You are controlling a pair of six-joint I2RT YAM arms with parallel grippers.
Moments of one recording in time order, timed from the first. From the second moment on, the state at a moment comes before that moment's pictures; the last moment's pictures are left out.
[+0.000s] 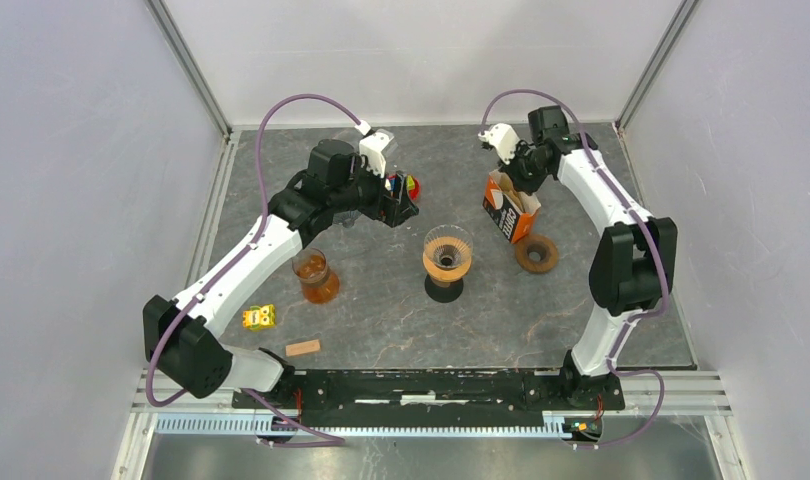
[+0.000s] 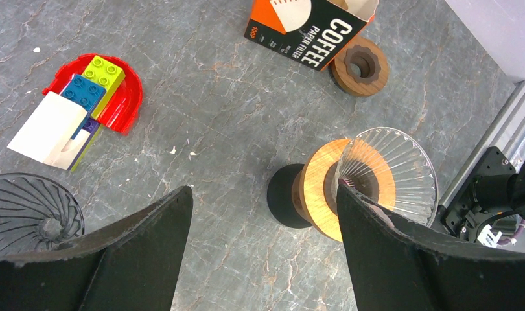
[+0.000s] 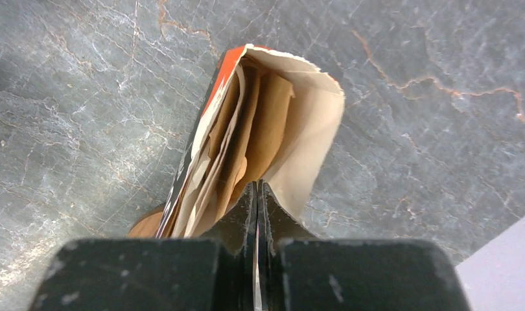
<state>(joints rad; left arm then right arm) -0.54 1.37 1.25 -0.39 0.34 -0.12 0.17 1.84 1.58 -0.78 -0.22 -0.74</state>
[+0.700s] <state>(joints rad) -0.54 1.37 1.25 -0.39 0.34 -0.12 0.17 1.80 1.60 -0.81 -0.24 -0.74</state>
